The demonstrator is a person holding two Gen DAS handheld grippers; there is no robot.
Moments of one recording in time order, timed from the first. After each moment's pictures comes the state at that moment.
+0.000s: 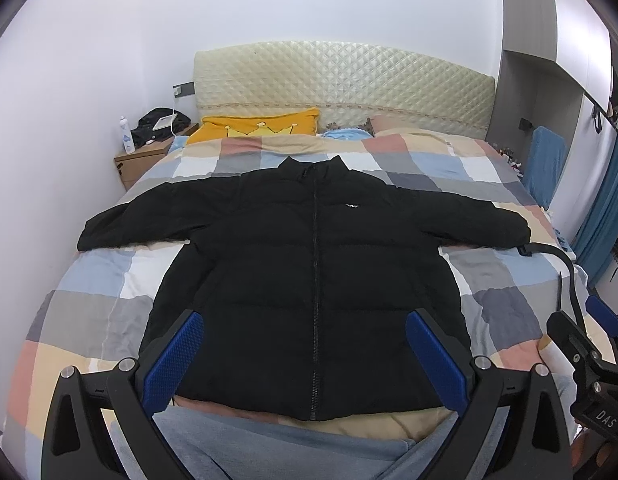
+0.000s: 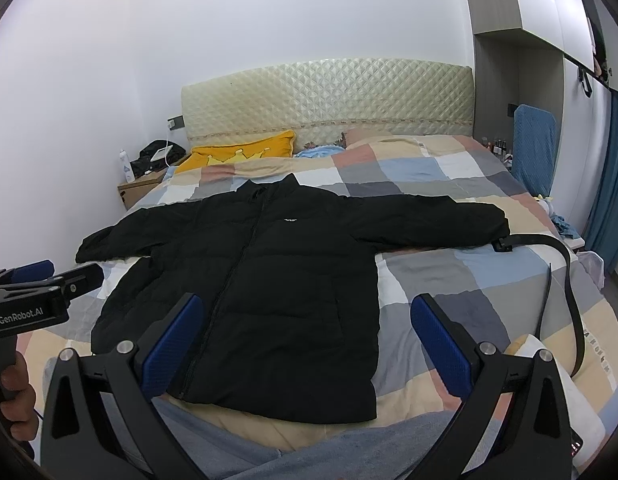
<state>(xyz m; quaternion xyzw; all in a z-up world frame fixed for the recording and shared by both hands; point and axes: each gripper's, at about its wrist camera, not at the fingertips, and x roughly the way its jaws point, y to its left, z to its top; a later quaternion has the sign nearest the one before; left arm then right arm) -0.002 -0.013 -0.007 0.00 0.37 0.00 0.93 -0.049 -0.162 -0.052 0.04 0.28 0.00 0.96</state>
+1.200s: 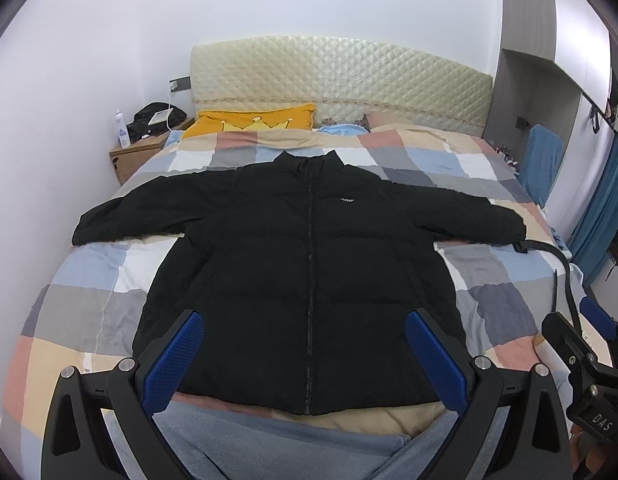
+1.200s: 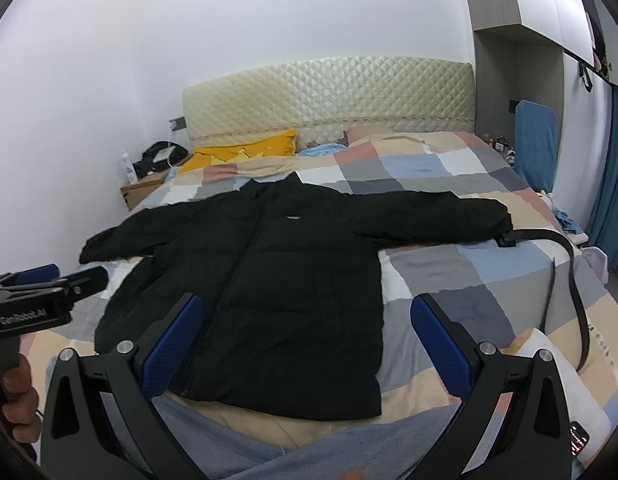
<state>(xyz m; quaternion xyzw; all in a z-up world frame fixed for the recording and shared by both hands) -0.002 -0.012 -0.010 -0.01 0.37 -0.02 0.93 -0.052 -0.161 -0.058 0.05 0.28 0.01 0.96</state>
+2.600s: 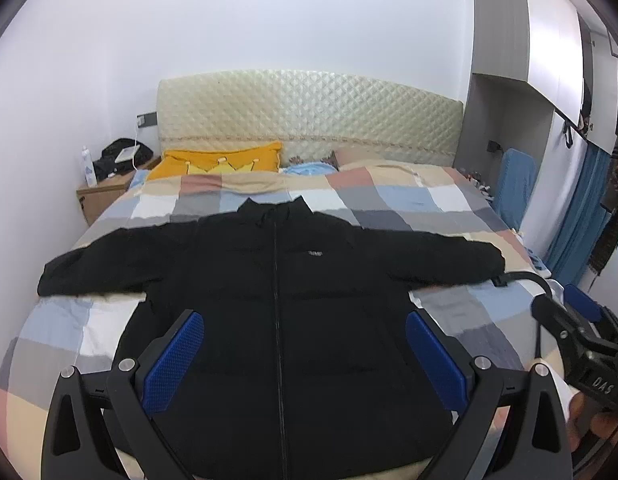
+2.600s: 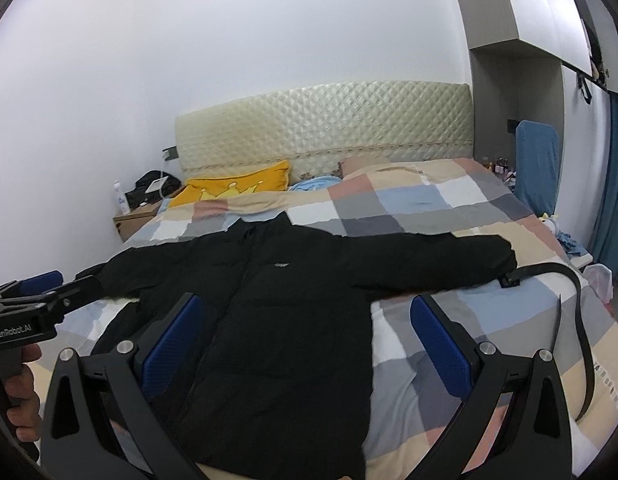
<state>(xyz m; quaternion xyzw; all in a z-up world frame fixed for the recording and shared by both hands) 0.071 -0.024 0.009 -0.01 0.31 -0.07 0.95 0.017 -0.195 -0.033 0.05 0.23 0.00 0.97</state>
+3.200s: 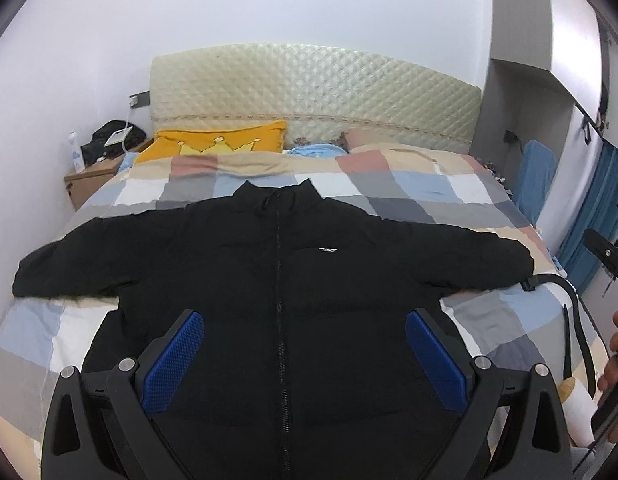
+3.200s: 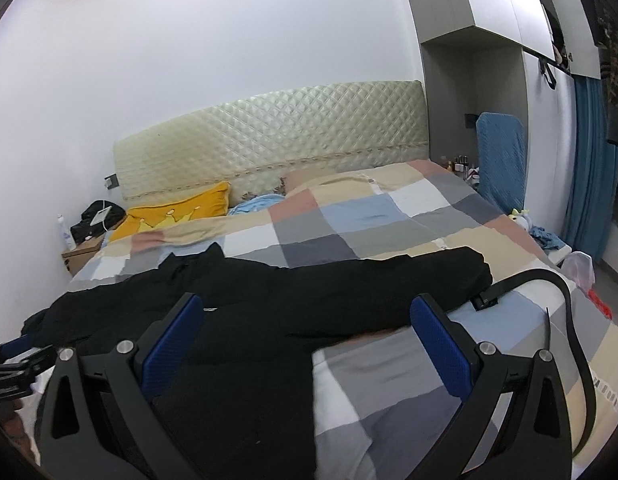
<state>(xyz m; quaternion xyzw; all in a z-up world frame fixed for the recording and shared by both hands) 0.170 -0.022 -0.059 -0.02 0.34 -0.06 0.94 0.118 -0.280 -0.051 0.07 0.21 -0.09 0.97</state>
